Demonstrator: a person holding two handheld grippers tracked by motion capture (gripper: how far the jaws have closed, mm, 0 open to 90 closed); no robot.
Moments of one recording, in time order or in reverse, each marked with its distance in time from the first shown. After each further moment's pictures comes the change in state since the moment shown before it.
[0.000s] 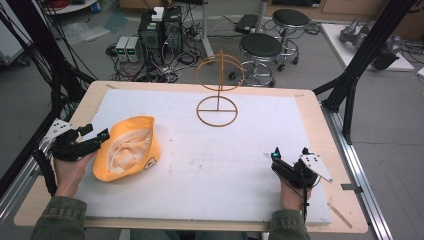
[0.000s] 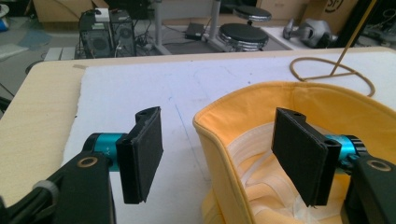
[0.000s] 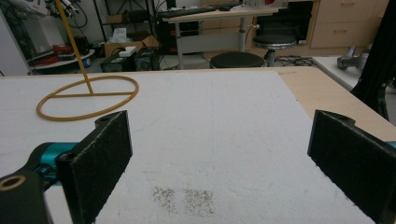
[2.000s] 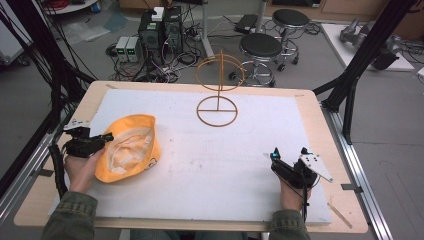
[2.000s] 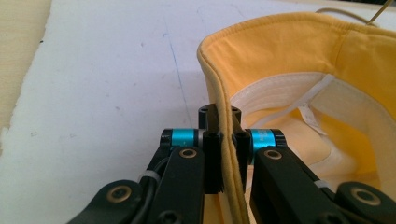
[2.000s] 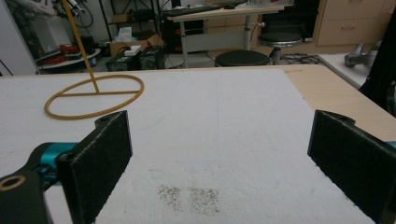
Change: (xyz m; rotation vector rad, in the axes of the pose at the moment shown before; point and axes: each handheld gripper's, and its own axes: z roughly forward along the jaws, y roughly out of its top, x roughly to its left) left arm -0.006 -0.007 0.026 0.211 0.016 -0.143; right arm 0.000 0.000 0.000 0.006 0.025 0.013
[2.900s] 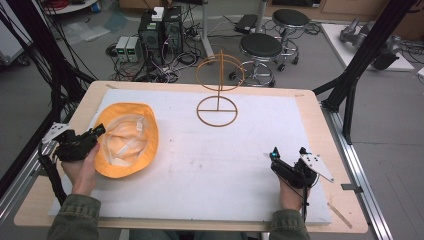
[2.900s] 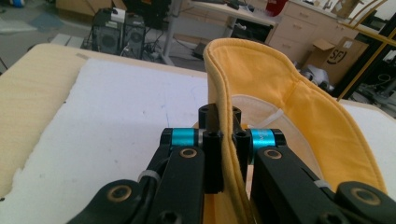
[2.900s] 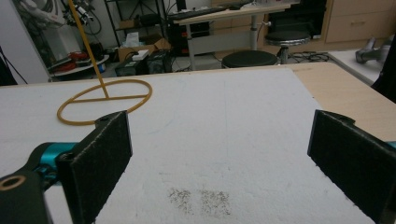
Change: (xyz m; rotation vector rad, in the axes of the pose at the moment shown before) left arm -0.010 -0.004 -0.028 -0.346 0.009 -0.082; right arm 0.000 0.000 0.000 -0.007 0.030 0.038
